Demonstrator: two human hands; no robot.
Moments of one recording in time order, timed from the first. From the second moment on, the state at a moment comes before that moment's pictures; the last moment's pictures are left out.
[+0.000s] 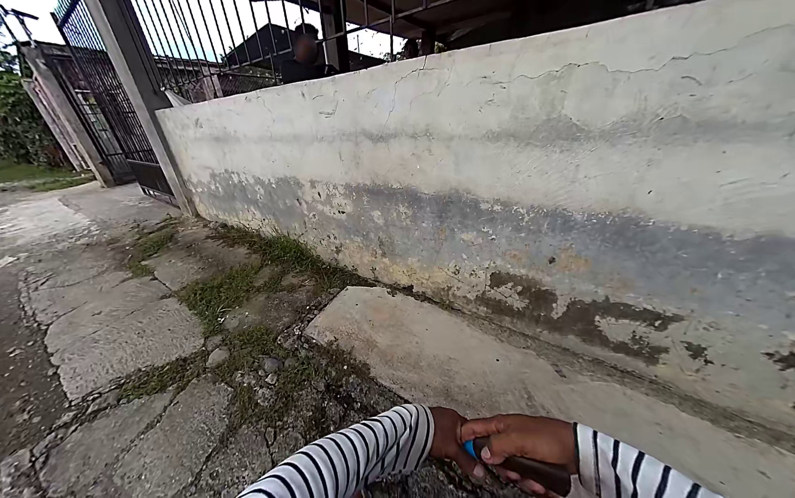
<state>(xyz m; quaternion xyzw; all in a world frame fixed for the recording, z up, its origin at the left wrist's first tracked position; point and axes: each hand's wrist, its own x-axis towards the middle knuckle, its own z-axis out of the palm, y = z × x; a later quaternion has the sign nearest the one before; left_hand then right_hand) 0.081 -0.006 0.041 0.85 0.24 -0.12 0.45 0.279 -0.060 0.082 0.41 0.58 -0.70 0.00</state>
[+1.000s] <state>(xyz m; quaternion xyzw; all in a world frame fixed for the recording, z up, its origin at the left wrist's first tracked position) 0.070 -0.002 0.042 0.84 0.25 -0.11 0.47 0.270 -0.060 0.089 0.43 0.58 -0.70 0.01</state>
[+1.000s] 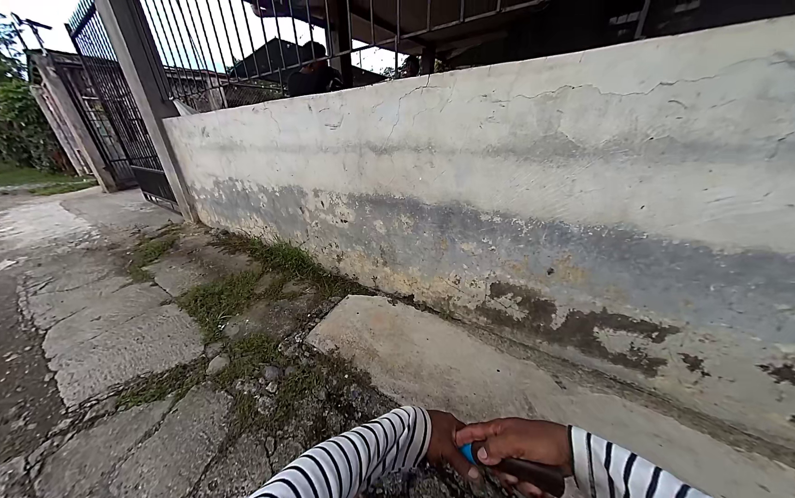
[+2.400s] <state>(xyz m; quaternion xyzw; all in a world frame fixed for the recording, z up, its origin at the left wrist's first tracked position) 0.066 -0.001 0.040 0.83 0.25 -0.09 0.48 0.273 -0.057 0.084 0.43 0.54 -0.73 -0.01</state>
